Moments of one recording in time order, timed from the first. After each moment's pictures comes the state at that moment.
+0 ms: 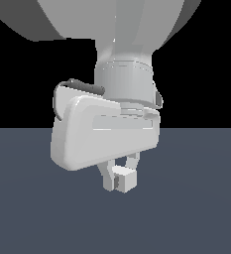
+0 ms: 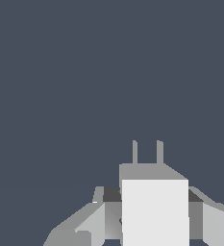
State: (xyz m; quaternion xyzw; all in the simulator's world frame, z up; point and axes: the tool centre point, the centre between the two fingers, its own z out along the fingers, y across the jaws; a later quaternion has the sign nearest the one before) arm -0.101 -0.008 0.021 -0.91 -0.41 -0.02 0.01
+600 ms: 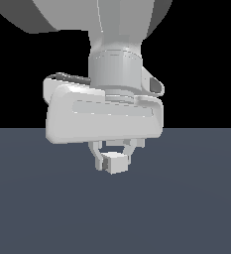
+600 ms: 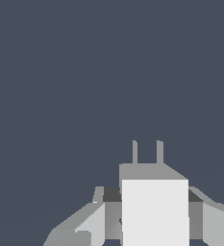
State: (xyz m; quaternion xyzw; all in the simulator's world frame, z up) arm -0.087 0.002 0.042 -0.96 -0.27 -0.02 0.01
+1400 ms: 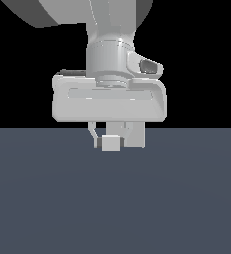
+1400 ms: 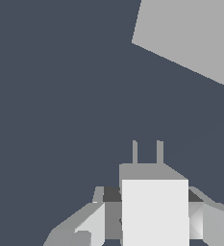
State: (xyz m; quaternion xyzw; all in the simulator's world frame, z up) arm -0.062 0.008 0.071 -1.00 -0.05 -0.02 0.00
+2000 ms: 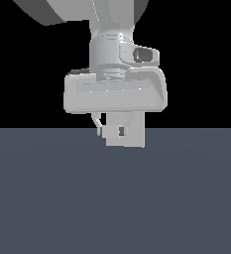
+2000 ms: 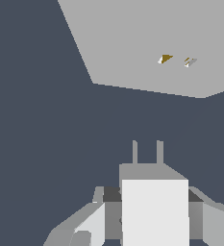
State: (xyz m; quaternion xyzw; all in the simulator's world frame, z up) arm -0.045 0.005 0.091 -0.99 0.10 -0.02 0.00
